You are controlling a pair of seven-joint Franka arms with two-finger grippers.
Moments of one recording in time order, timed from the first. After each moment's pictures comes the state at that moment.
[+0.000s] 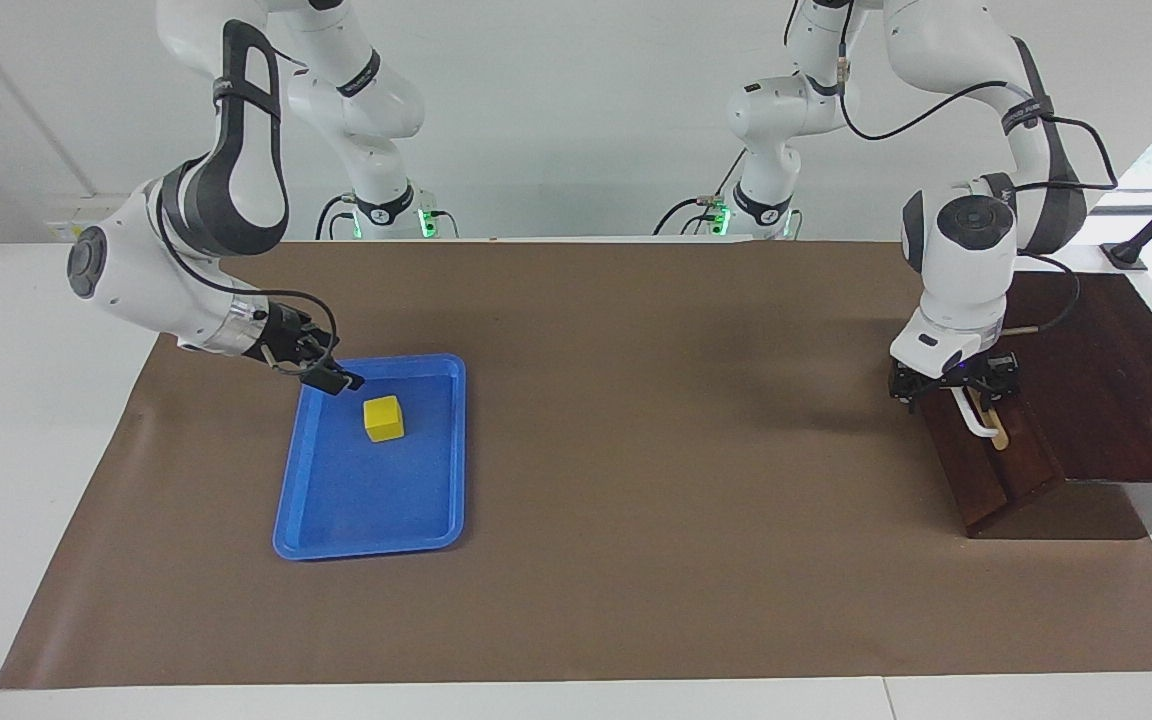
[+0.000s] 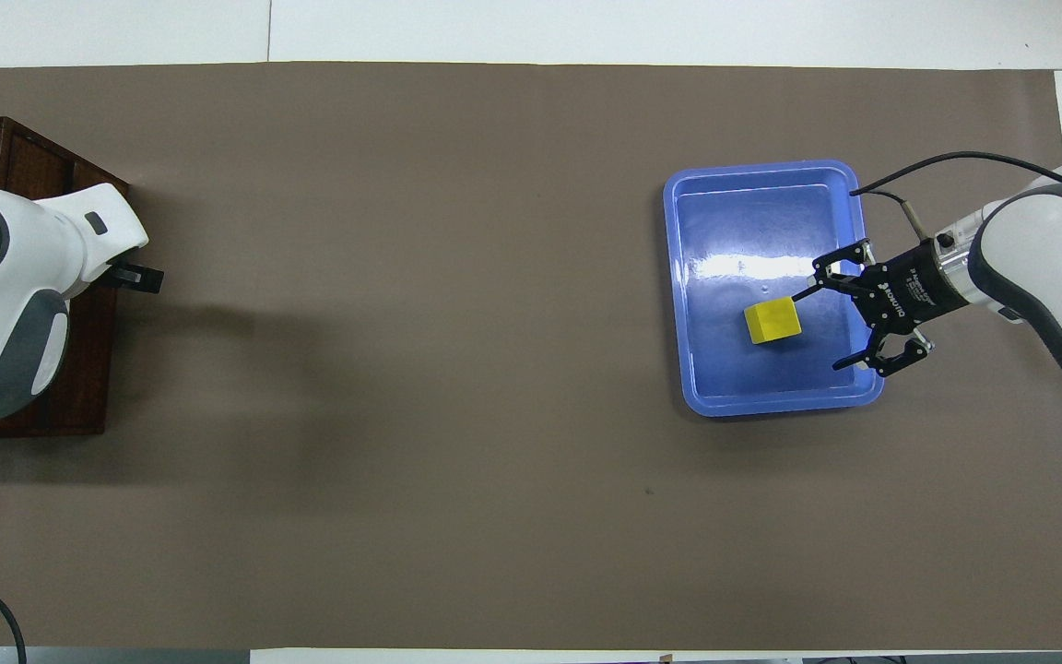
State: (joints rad) left arm 0.10 0.14 -0.12 -2.04 0.46 2.33 0.00; right arm -0.26 0.32 0.15 -1.87 0.49 1.75 0.80
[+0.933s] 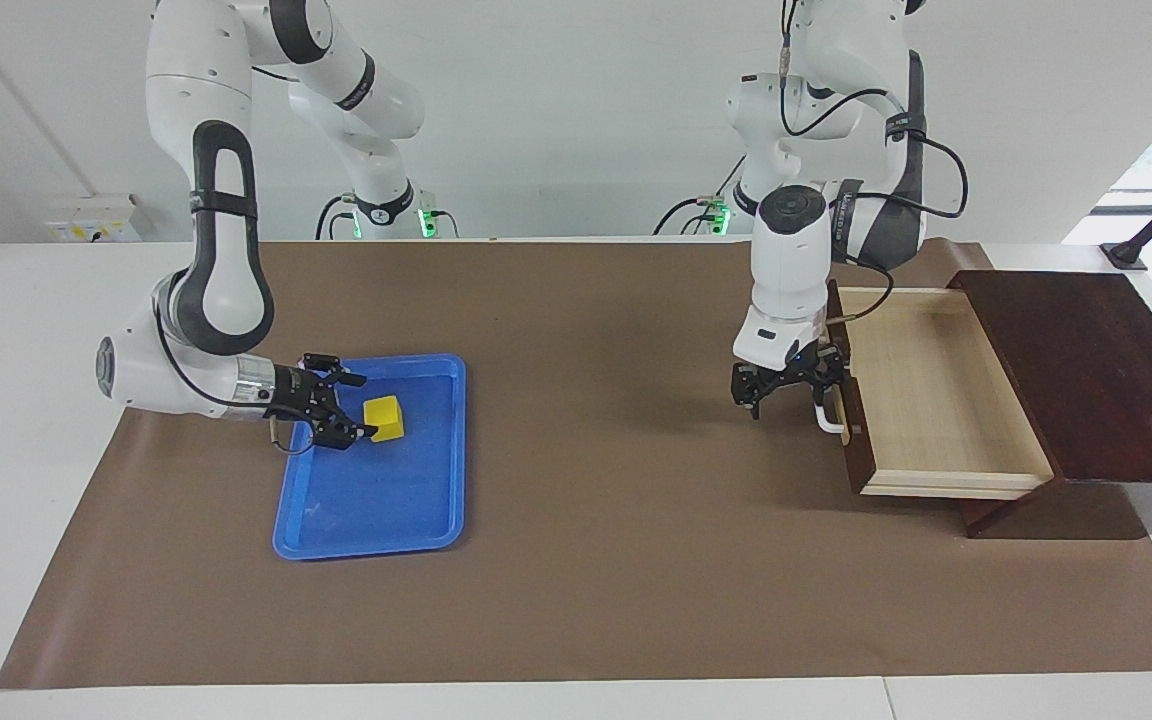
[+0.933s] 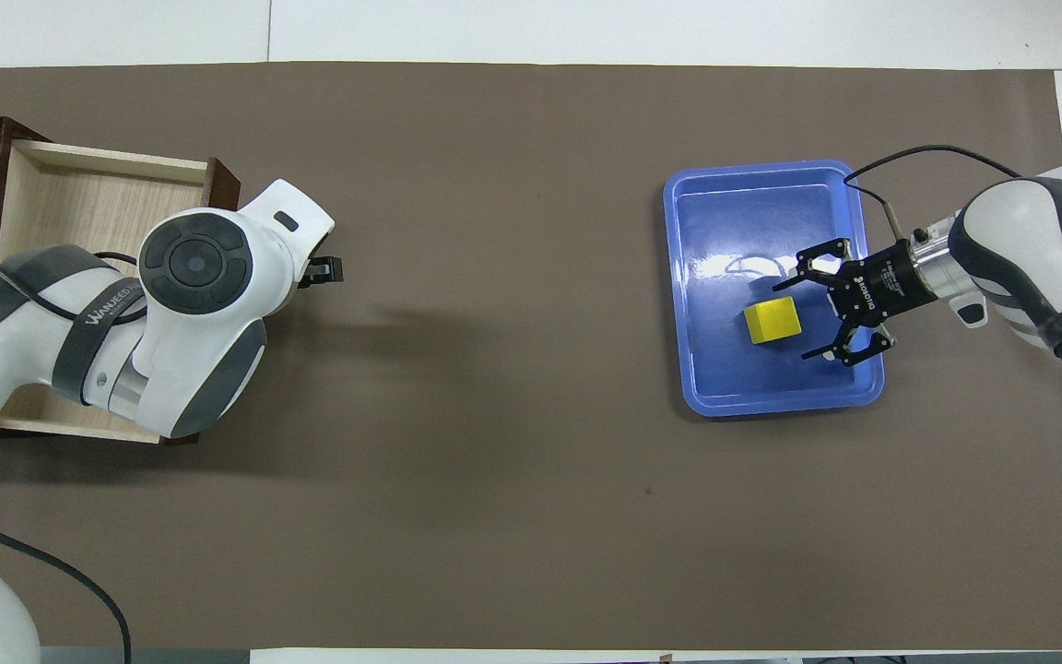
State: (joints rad) left arm -0.23 0.15 -0.13 -1.99 0.34 2.21 -0.60; right arm -0.27 0.45 0.14 -1.83 0.62 1.78 0.85
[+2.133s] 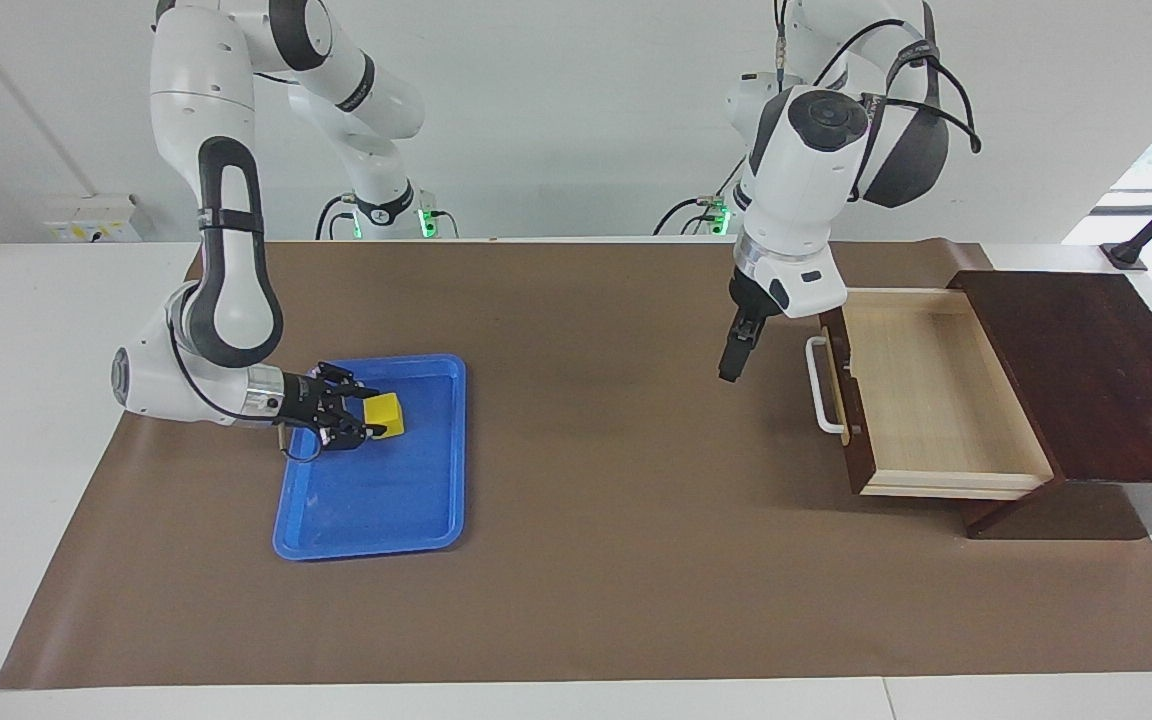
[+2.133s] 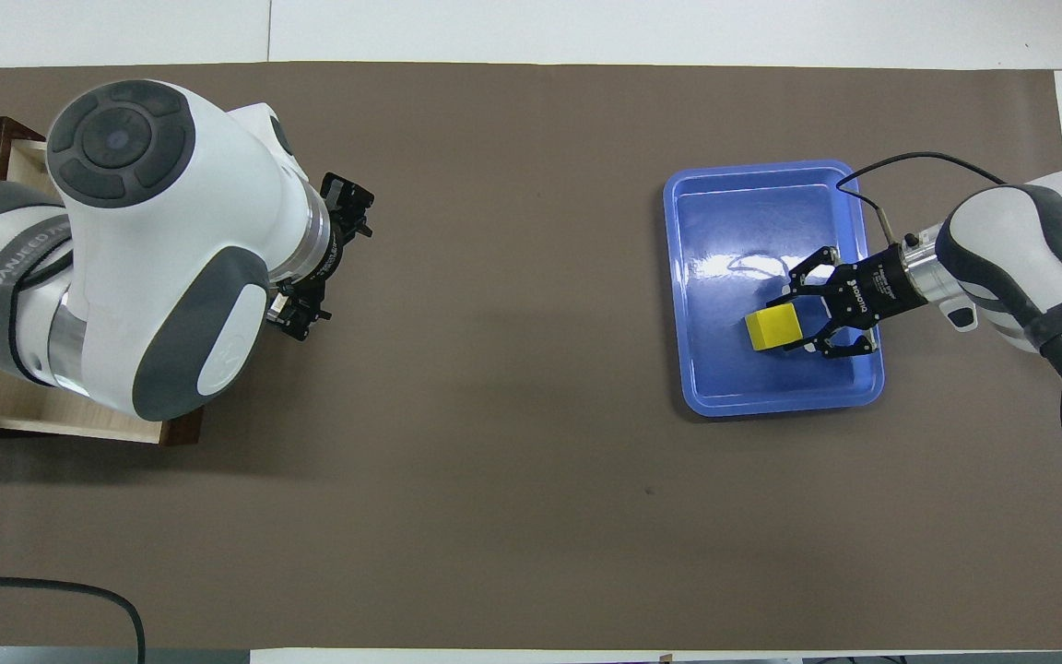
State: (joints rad) left arm -0.31 0.16 -0.16 -1.66 0.02 1.87 -1.54; right arm -0.27 0.46 0.14 -1.85 0.62 1.83 0.85
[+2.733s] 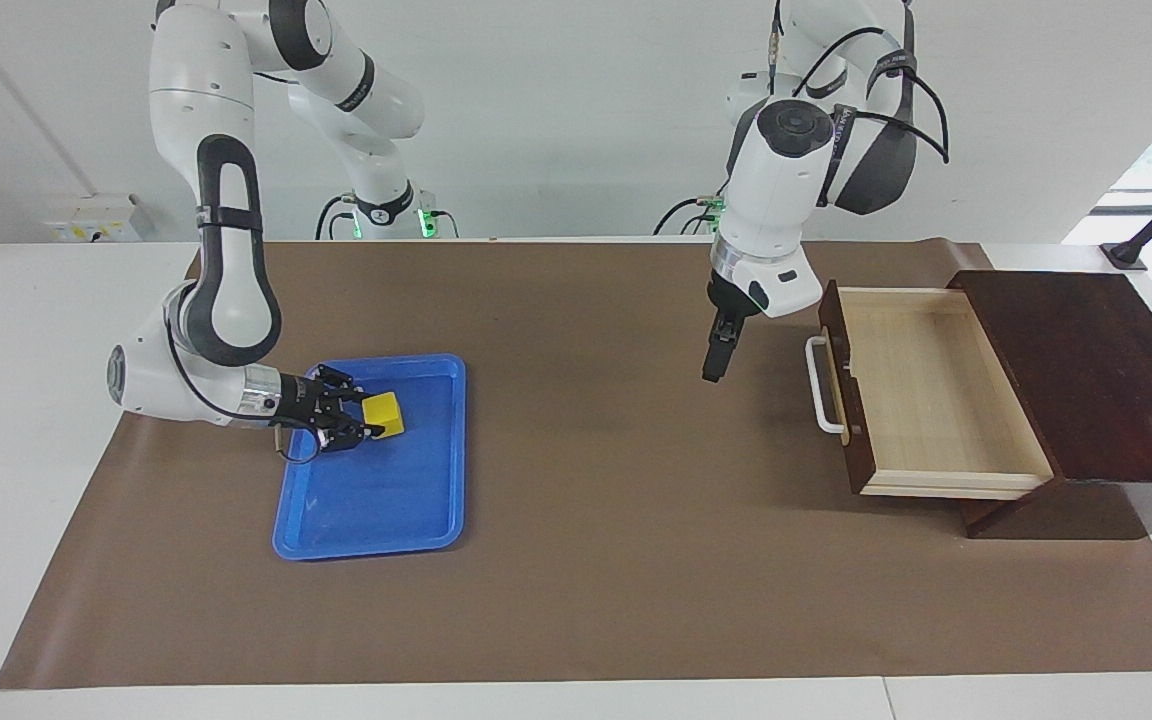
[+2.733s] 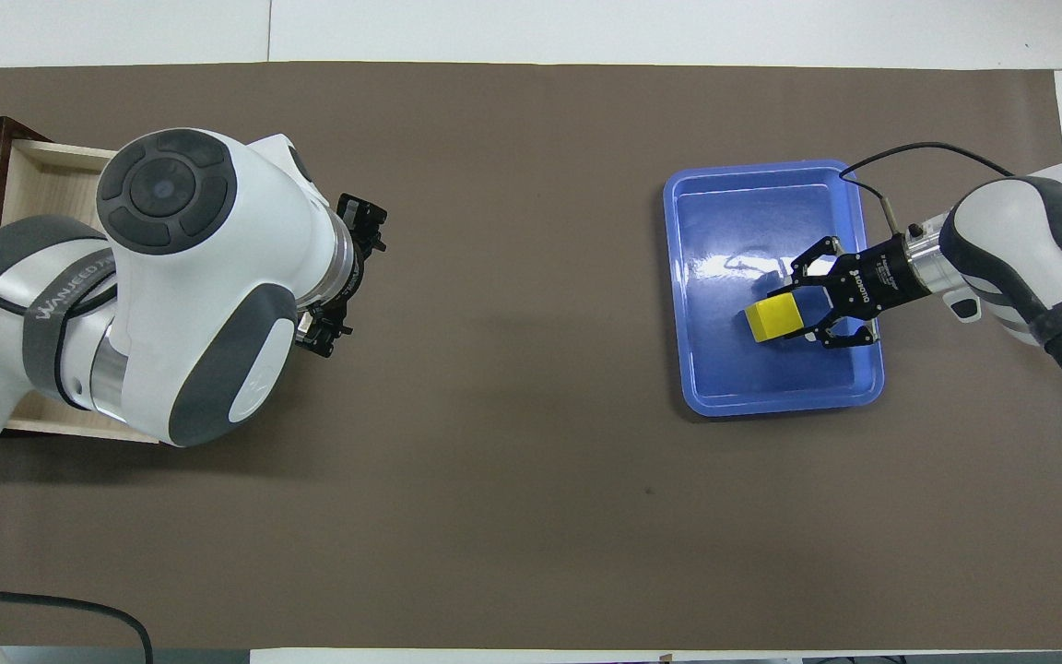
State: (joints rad) left arm -0.33 0.13 -0.15 -1.75 0.02 1.94 -1.62; right arm -0.26 0.45 0.14 -1.81 0.62 1.83 0.87
